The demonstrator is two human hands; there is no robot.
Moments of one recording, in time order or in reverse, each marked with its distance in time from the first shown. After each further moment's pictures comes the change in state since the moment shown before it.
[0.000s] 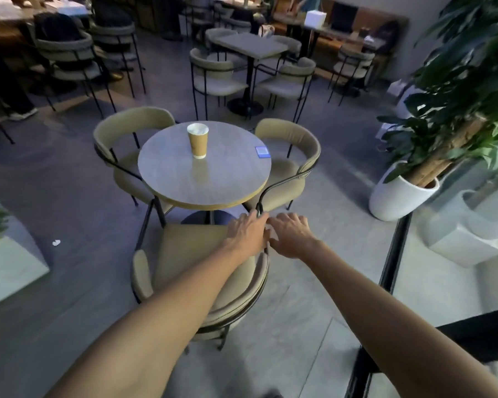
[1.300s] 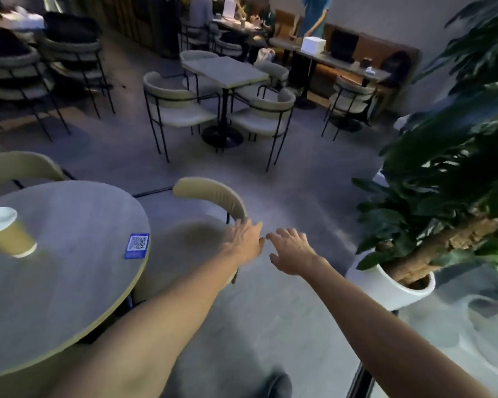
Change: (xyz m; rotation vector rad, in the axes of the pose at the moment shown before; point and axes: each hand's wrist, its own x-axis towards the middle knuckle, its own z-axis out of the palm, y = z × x) left_hand 0.653 0.256 0.016 0.058 0.001 -0.120; right_hand 0.376 0.576 -0.093 -0.076 -0.033 -0.056
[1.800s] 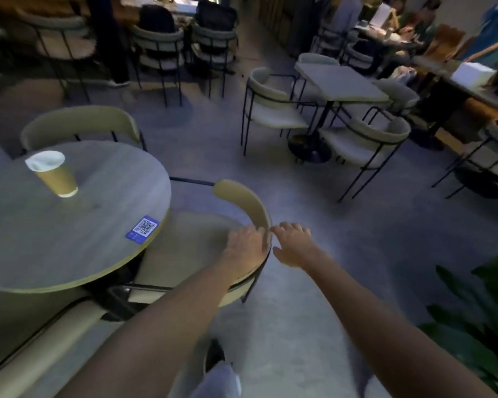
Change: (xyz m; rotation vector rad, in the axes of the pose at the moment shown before) left_hand 0.155 -0.002 0.025 -0.136 0.063 -0.551; right_hand 0.224 0.084 -0.037 -0.135 -0.024 -0.484
